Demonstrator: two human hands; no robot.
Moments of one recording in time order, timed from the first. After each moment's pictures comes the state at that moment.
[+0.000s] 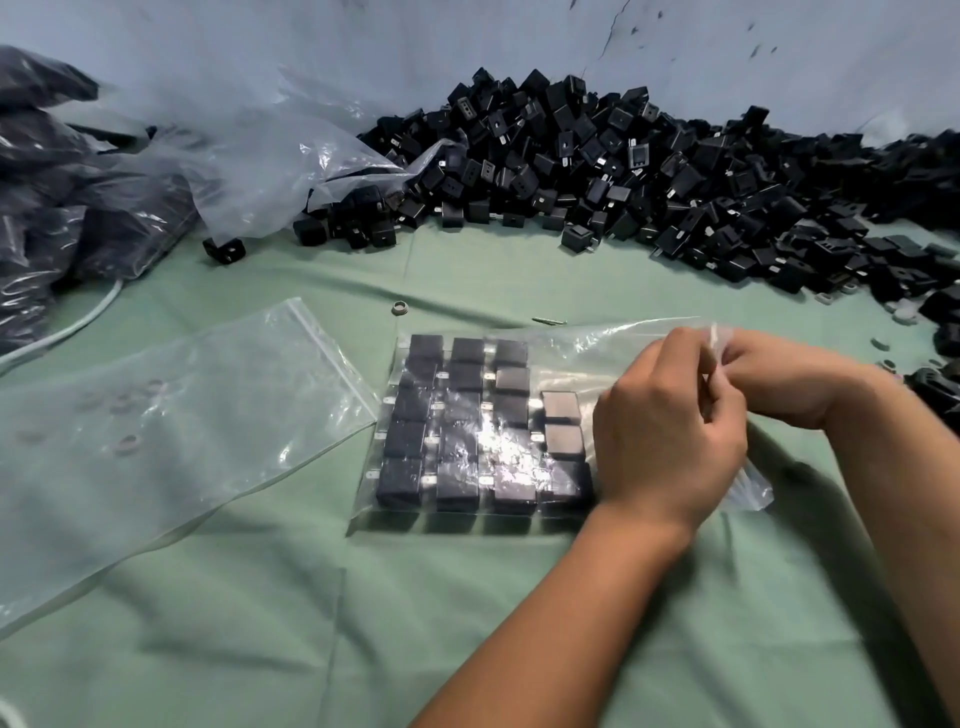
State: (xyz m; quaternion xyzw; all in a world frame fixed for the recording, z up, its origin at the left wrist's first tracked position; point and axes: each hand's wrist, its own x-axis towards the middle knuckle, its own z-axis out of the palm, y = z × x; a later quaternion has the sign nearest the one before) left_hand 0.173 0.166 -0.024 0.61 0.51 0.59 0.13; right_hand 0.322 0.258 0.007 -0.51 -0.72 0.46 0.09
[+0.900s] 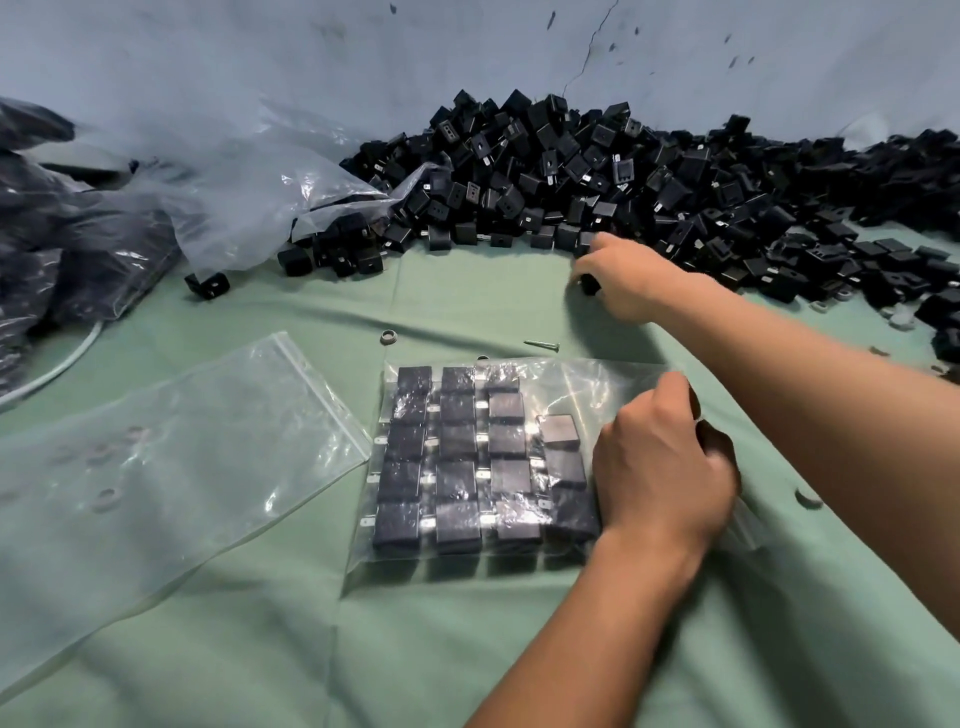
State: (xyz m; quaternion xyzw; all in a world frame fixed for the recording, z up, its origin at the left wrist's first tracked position) left_hand 0.176 0.178 -0.038 0.66 0.56 0.47 0.18; right_hand 0.233 0.402 0.001 -0.53 -0.85 -0.05 -0.02
